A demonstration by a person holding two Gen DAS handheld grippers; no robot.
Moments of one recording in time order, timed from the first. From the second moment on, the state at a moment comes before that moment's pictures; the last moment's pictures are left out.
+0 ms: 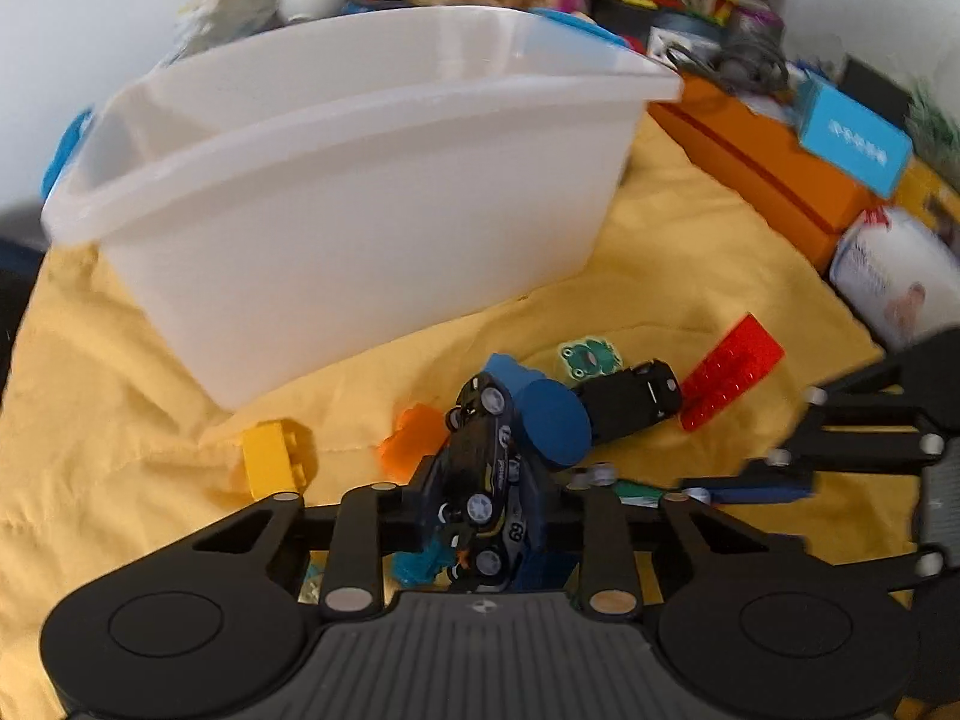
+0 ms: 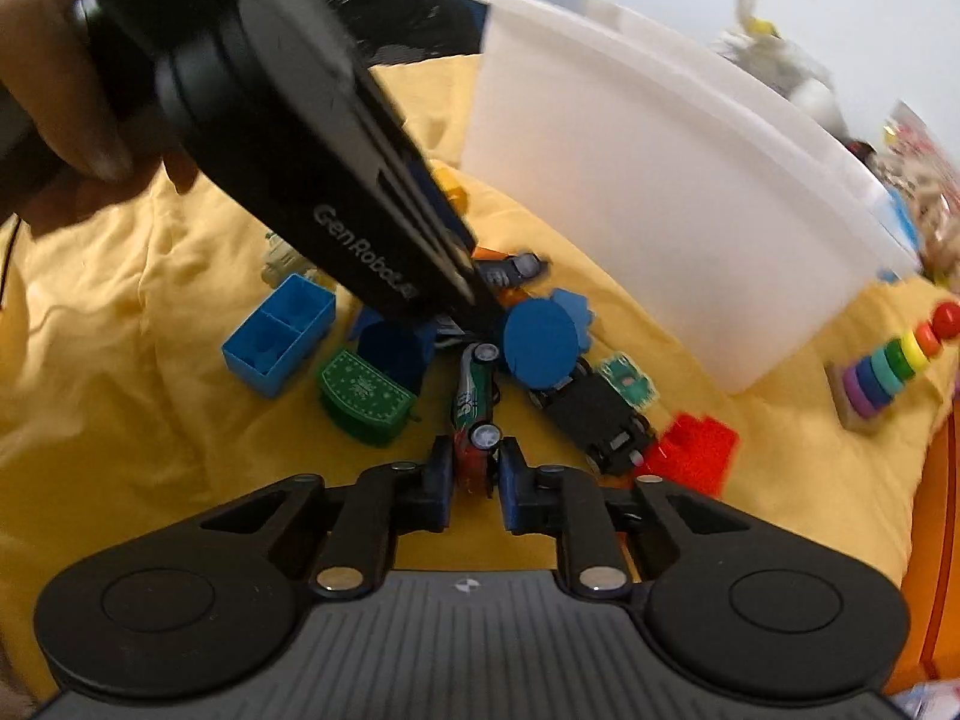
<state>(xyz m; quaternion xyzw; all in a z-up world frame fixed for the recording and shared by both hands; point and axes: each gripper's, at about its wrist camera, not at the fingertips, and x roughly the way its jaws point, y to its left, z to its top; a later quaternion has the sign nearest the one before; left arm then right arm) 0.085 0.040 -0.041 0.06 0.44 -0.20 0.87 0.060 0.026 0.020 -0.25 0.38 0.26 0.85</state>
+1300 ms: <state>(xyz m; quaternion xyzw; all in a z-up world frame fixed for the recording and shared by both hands) -0.034 0.032 -0.051 0.01 0.48 -0.19 0.86 0.036 -0.047 0.037 -0.18 0.39 0.27 0.86</state>
